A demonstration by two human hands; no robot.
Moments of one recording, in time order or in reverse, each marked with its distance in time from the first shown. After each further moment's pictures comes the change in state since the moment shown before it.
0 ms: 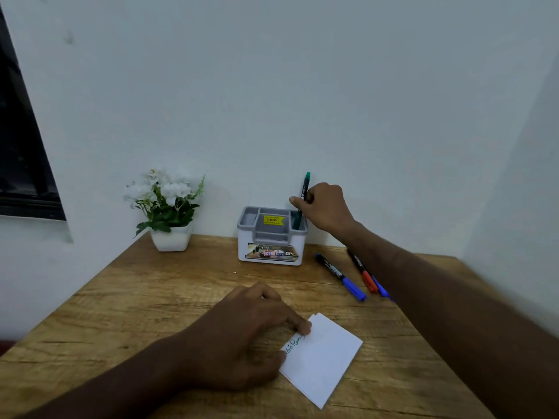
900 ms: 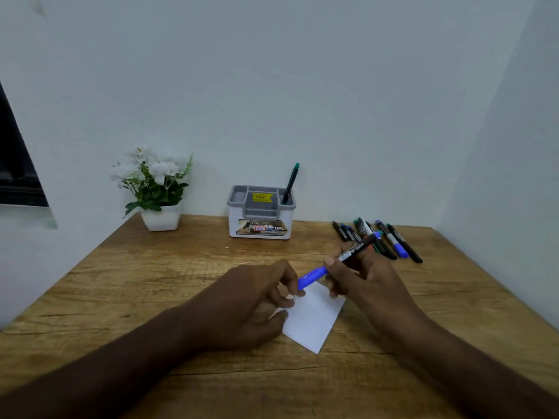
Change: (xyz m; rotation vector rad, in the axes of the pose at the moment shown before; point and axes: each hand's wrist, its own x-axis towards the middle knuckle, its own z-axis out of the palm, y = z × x) left_hand 0.002 0.013 0.010 -0.116 0.104 0.038; right_hand -0.236 -0.020 -0.066 0.838 -0.130 0.325
